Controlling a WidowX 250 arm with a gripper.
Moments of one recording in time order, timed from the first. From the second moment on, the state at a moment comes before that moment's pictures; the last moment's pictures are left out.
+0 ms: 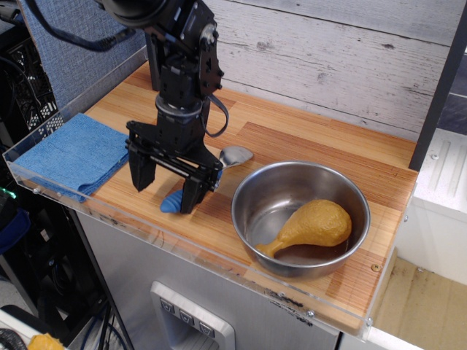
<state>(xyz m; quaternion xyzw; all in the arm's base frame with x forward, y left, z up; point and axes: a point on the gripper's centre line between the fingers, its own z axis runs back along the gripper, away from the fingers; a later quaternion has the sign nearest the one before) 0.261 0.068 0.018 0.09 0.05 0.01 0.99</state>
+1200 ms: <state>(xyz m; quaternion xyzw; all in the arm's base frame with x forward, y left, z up) 0.253 0.063 0.011 0.07 0.09 -0.01 0.99</state>
